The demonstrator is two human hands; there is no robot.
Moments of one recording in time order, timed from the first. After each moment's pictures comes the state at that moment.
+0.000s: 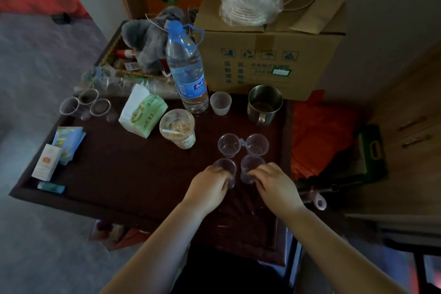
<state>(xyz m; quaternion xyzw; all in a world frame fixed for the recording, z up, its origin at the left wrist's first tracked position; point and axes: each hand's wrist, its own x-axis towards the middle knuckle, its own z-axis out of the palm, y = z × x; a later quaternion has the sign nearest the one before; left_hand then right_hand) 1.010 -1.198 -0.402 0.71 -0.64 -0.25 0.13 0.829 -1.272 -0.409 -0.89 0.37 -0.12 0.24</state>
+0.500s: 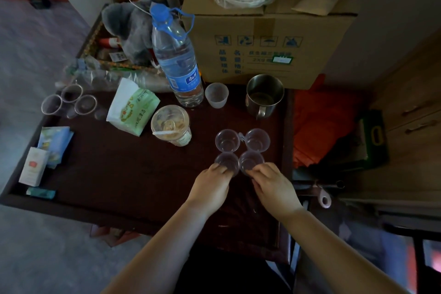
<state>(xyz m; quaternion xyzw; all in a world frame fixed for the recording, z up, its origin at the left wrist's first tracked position) 1.010 -1.212 -0.437 0.68 -0.70 -0.21 0.08 0.834 -1.272 -0.440 -0.89 0.38 -0.12 0.23</state>
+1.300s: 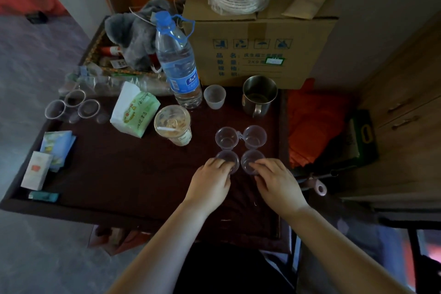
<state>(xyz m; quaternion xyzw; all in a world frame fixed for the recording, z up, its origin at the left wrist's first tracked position) 1.010 -1.194 -0.411 0.70 -0.68 -0.17 0.14 0.825 -1.252 -0.418 -0.88 0.42 -0.13 0.20</state>
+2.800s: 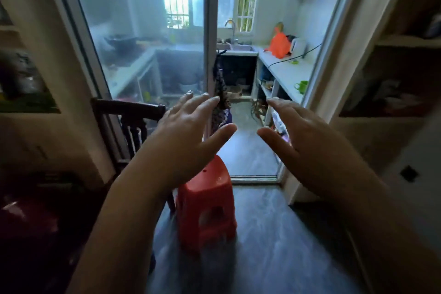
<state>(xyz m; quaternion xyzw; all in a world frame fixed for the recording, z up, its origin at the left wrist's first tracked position) 0.836 -0.693 -0.069 -0.08 -0.95 -0.23 0.20 0.808 -0.492 -0.064 -0.29 0.91 -0.19 -0.21</state>
